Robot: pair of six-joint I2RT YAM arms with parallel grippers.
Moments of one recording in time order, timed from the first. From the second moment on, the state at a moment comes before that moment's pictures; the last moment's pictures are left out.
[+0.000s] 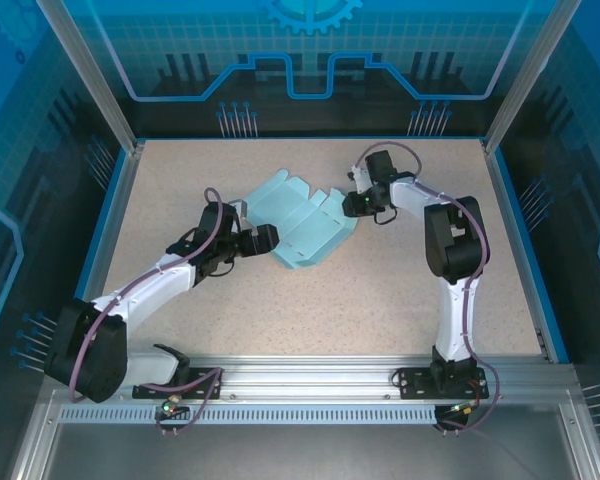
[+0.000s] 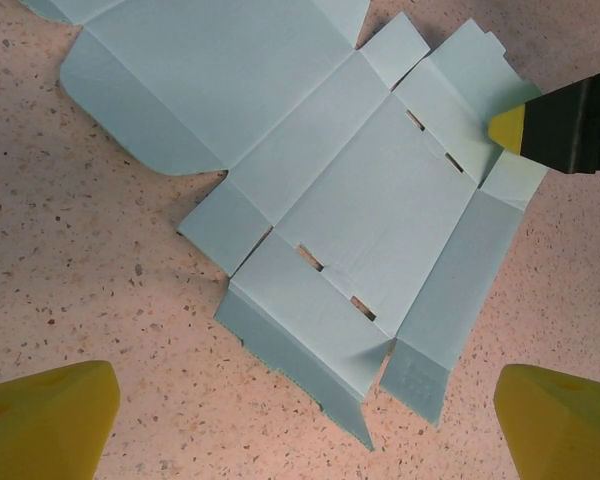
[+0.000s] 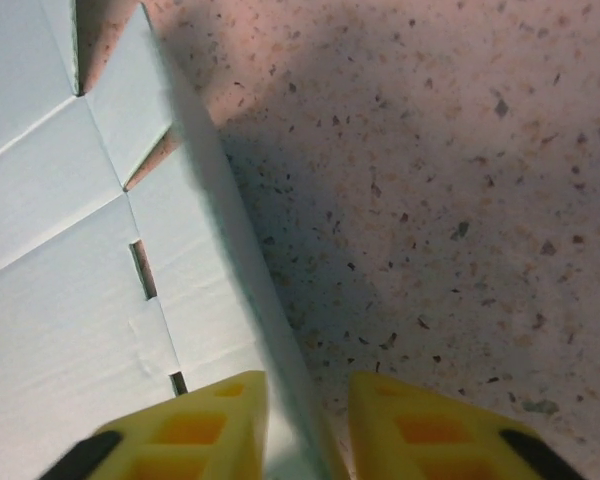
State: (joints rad) left arm -0.36 1.30 0.75 -0.20 0.14 -0.58; right arm 0.24 2.15 1.55 -0.50 -0.32 0.05
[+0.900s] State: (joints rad) left arm -0.39 1.46 1.42 -0.27 0.43 0.15; right arm 0.24 1.59 1.48 -0.59 -0.59 -0.38
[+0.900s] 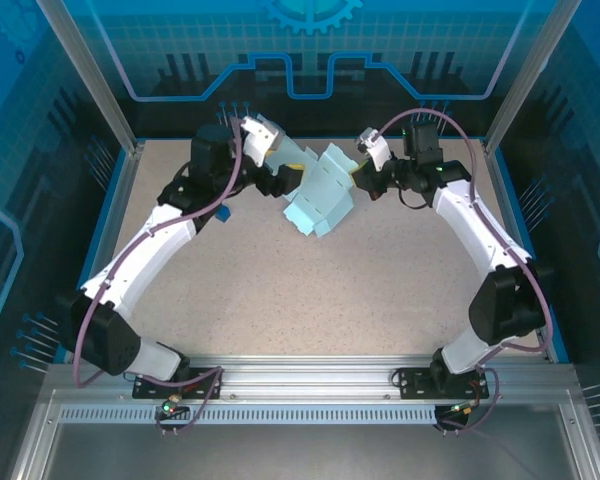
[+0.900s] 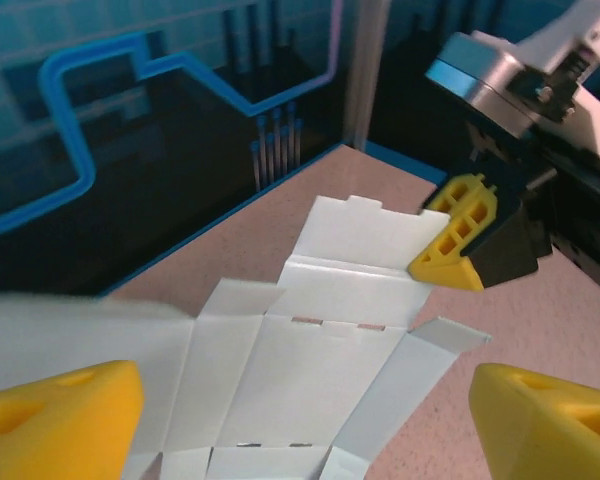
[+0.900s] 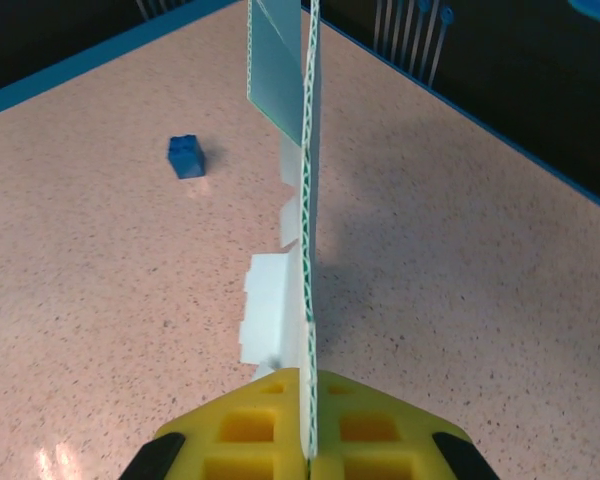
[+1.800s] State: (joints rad) left arm -0.48 1.82 2.12 -1.18 0.56 0.88; right arm 0.35 1.42 1.48 -0.76 -0.63 -0.64
